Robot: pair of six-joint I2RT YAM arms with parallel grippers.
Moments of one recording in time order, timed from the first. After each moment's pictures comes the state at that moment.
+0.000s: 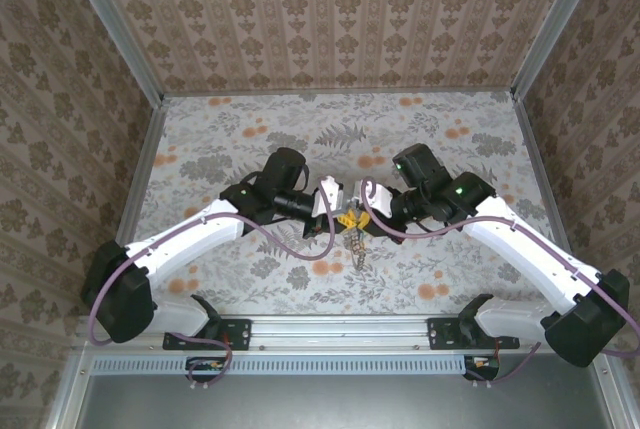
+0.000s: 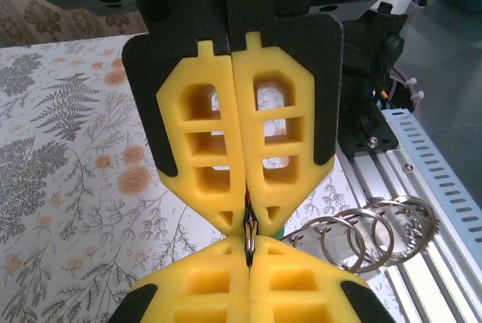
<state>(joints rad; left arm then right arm) -0.82 1.34 0.98 -0.27 0.86 0.56 0.60 1.20 1.10 -0.86 -0.55 -0.59</state>
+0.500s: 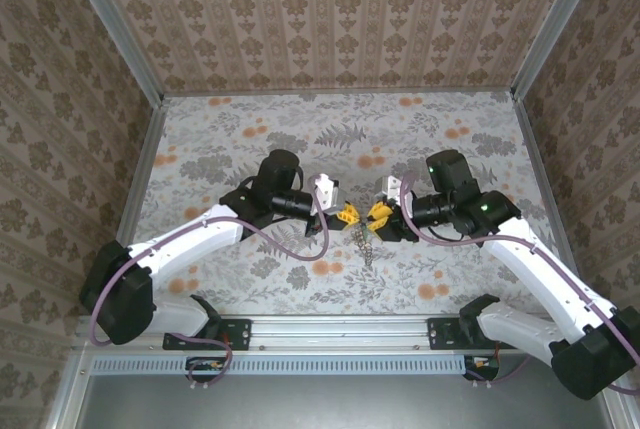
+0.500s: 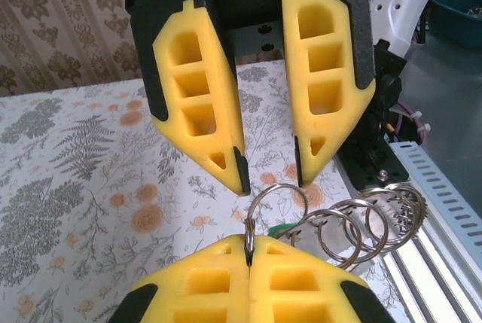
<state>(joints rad) -0.79 1.33 0.89 -0.02 0.93 0.47 0.43 1.03 0.92 -0.67 -0.83 -0.53</state>
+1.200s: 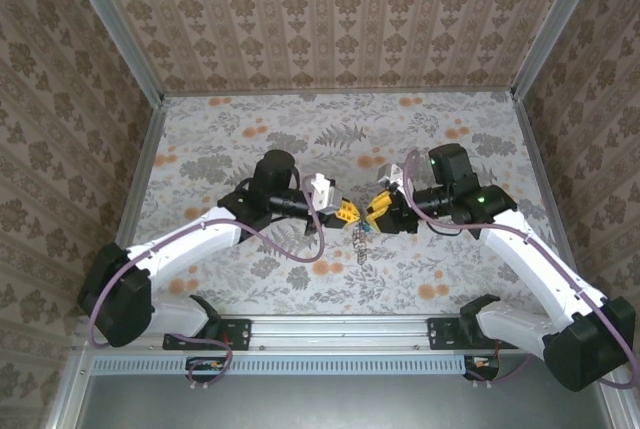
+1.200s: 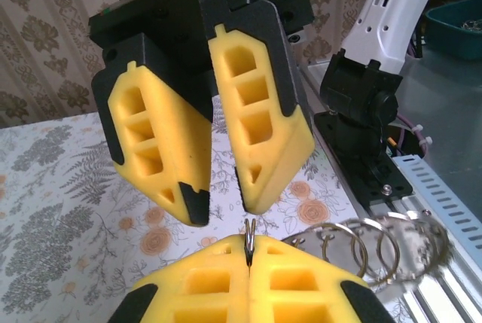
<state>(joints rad) -0.78 1.31 0.86 0.07 0.95 0.45 0.36 1.07 0.92 -0.60 -0.90 -0.39</state>
